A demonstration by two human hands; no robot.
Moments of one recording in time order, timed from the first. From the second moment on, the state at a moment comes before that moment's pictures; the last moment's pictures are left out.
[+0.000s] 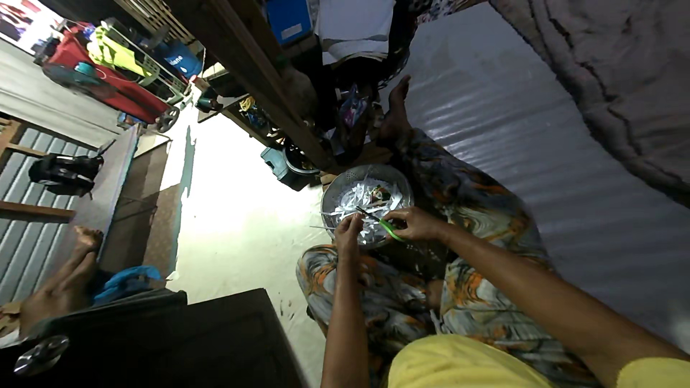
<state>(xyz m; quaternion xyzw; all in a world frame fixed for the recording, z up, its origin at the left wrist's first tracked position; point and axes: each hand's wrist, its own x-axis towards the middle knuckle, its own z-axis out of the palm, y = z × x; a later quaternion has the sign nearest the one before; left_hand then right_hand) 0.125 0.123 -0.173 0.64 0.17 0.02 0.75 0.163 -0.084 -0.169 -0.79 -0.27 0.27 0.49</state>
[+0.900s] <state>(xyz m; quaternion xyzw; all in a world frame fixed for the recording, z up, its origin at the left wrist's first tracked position) 0.125 0.122 -0.173 0.63 0.18 0.02 0.75 0.163 -0.081 -0.165 -0.80 -0.25 0.26 0.49</state>
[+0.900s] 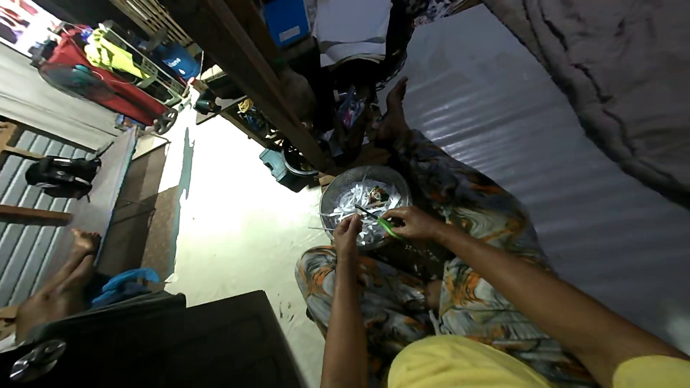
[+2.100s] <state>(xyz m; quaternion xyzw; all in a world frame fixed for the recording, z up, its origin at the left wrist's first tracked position) 0.125 0.122 -0.175 0.63 0.17 0.03 0.75 0.164 -0.081 -0.168 -0.79 -0.27 0.27 0.47</state>
